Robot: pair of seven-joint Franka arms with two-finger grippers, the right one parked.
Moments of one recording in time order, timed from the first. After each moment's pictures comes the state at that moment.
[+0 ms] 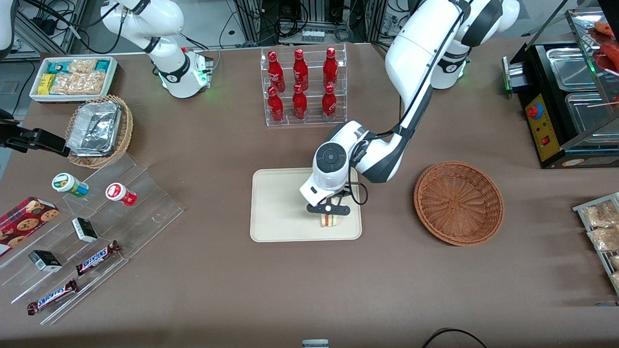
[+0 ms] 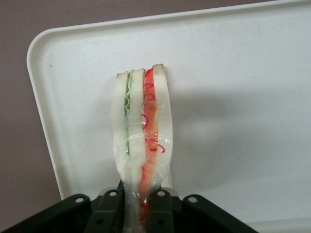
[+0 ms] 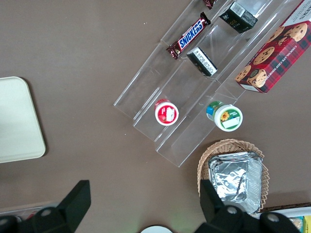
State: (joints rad) arm -0.65 0.76 -0.08 -1.45 0.02 2.15 -0.63
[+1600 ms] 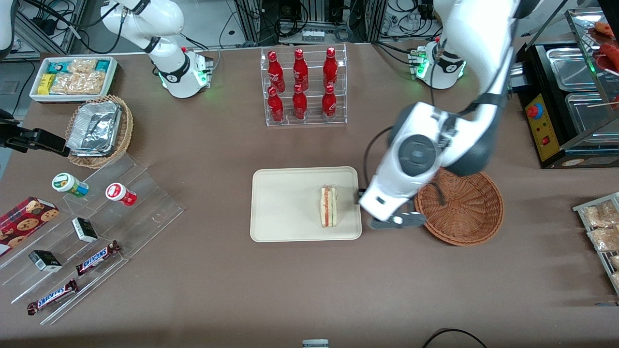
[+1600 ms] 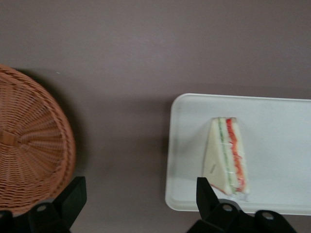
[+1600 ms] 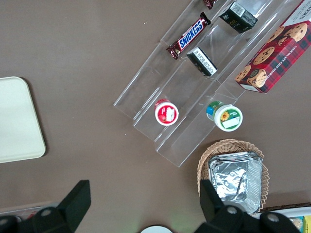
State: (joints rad) arm -0.40 0.50 -0.05 -1.39 -0.03 1.83 -0.50
